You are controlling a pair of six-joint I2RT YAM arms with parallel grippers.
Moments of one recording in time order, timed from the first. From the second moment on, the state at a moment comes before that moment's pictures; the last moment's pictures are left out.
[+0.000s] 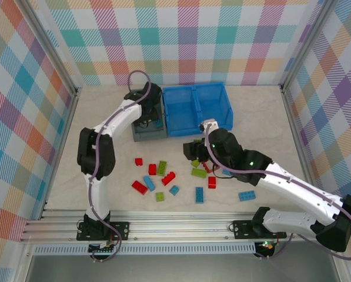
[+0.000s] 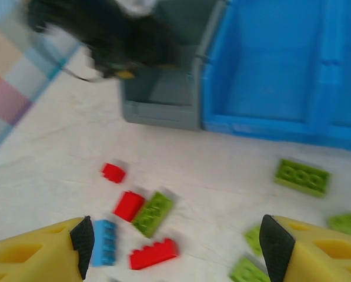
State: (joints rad) left arm -0.41 2.01 1.81 -0.94 -0.30 -0.73; right arm 0.89 1.08 1.02 -0.52 0.23 0.47
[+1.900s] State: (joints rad) left arm -1.20 1.22 1.02 -0.61 -0.32 -0.92; right arm 0.50 1.55 1.03 -0.81 0.01 0.36
